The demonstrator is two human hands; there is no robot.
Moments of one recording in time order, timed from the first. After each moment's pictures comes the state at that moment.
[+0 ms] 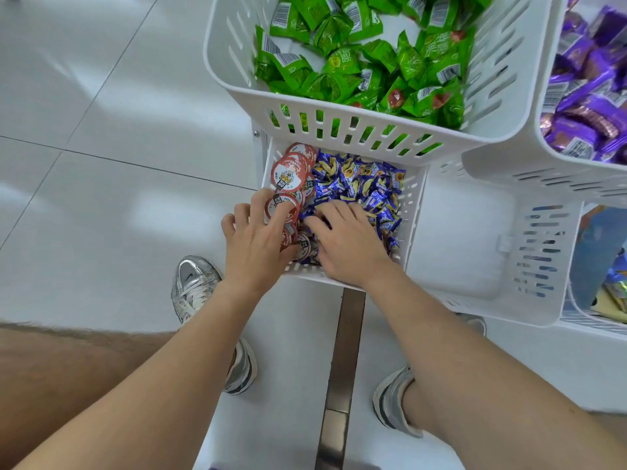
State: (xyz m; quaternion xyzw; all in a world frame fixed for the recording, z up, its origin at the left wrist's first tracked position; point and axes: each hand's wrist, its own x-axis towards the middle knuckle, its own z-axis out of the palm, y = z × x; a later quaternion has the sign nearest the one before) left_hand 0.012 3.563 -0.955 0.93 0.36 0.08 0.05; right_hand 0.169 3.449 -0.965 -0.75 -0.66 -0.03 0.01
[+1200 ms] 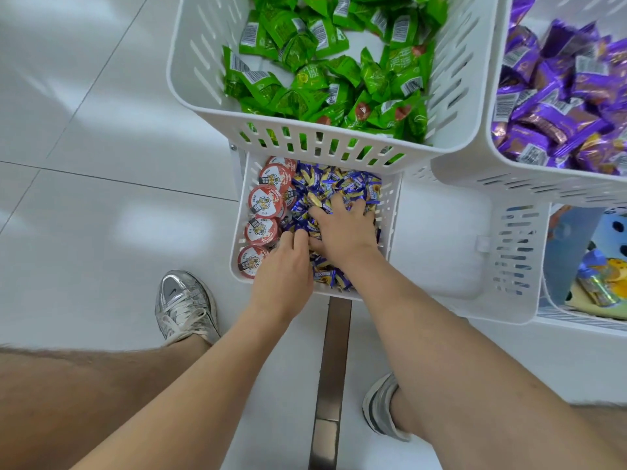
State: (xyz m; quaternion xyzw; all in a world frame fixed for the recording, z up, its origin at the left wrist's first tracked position) left_hand 0.046 3.505 -0.951 0.92 0.30 0.08 0.22; right_hand 0.193 3.469 -0.953 -0.87 -0.46 0.10 -0.12
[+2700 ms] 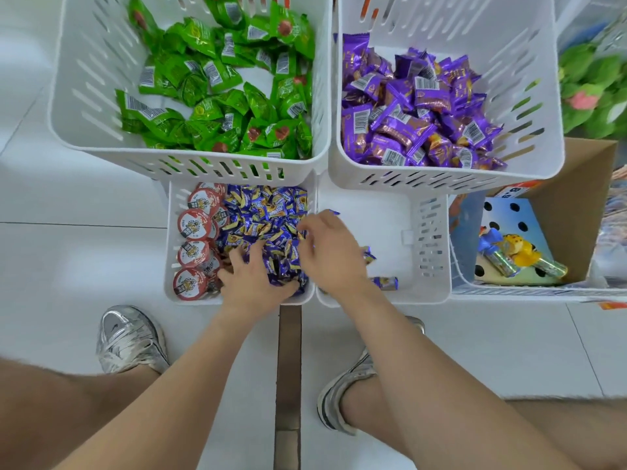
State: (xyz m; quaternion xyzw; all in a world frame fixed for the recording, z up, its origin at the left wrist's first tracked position) left_hand 0.091 3.469 -0.962 0.85 0.42 -0.08 0.30; right_hand 0.217 3.360 -0.906 -0.87 -0.40 0.05 0.29
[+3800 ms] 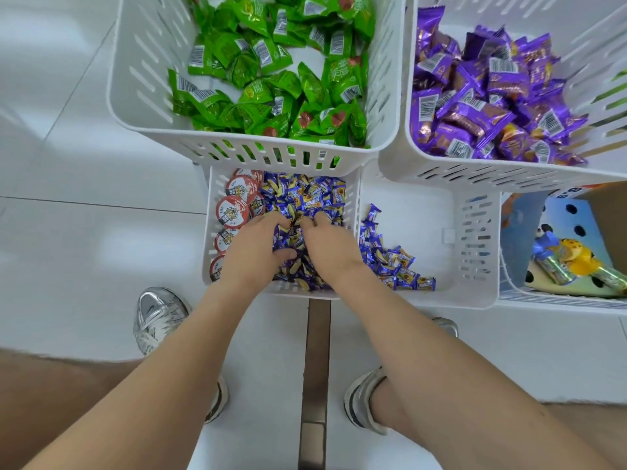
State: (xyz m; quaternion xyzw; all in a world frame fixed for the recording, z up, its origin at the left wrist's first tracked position) left_hand 0.077 3.534 -0.928 0.89 0.31 0.06 0.32; right_hand 0.193 3.424 -0.930 -0.87 -0.49 0.10 -0.02
